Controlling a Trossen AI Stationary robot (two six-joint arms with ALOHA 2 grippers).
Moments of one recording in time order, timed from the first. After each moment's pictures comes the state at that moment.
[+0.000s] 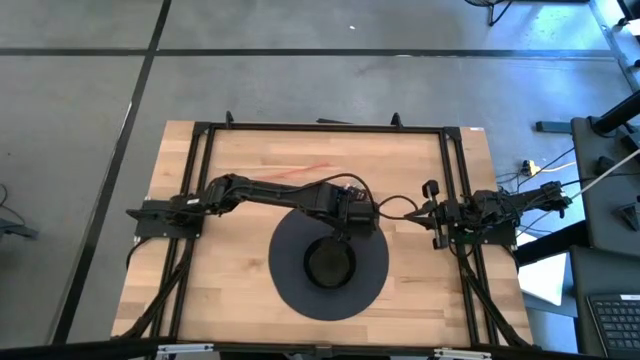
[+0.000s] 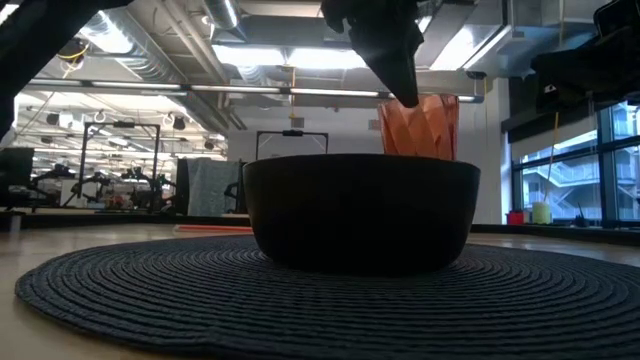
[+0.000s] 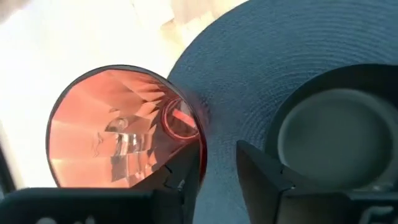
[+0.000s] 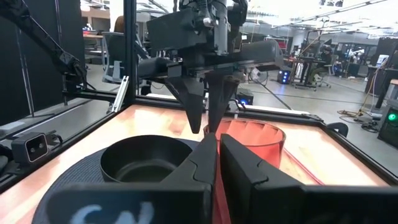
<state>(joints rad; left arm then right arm) -0.13 2.30 2.36 -1.22 -0.18 0.34 0.27 0.00 0.01 0.07 0.18 -0.11</state>
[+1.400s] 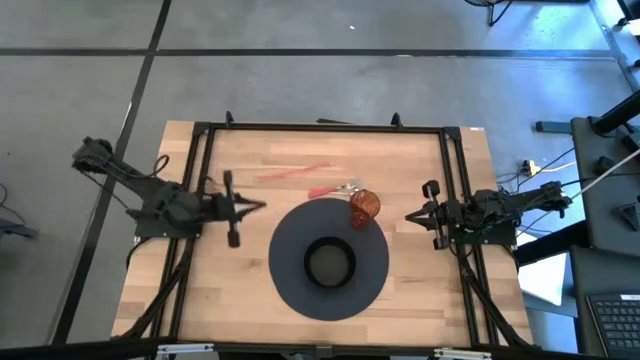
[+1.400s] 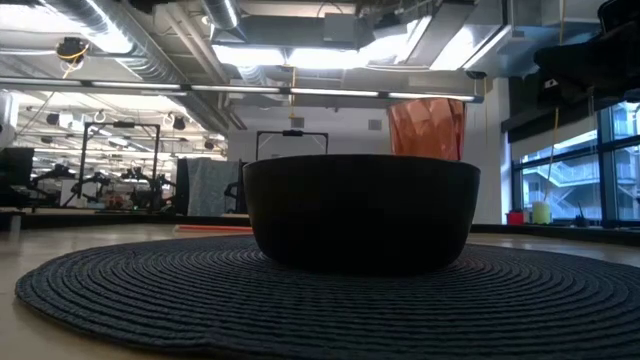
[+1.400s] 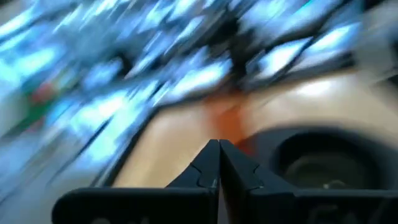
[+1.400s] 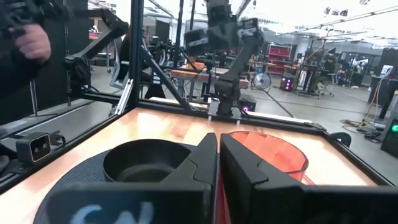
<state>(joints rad) -0.46 0.70 0.53 0.04 -0.63 0.22 0.27 0.00 0.01 0.09 0.16 -0.14</state>
